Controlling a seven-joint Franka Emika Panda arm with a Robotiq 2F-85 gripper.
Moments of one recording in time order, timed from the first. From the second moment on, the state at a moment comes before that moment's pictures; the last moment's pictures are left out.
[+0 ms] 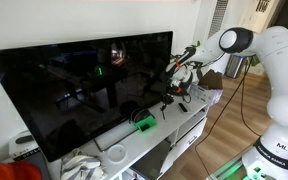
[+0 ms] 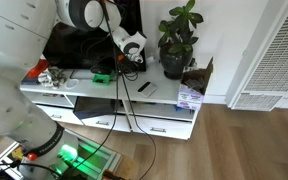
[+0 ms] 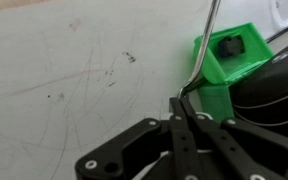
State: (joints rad) arm -0.28 0.89 0.26 -1.65 0.39 2.18 -0.26
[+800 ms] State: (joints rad) arm -0.25 0.65 0.27 -1.98 0.88 2.38 -0.32
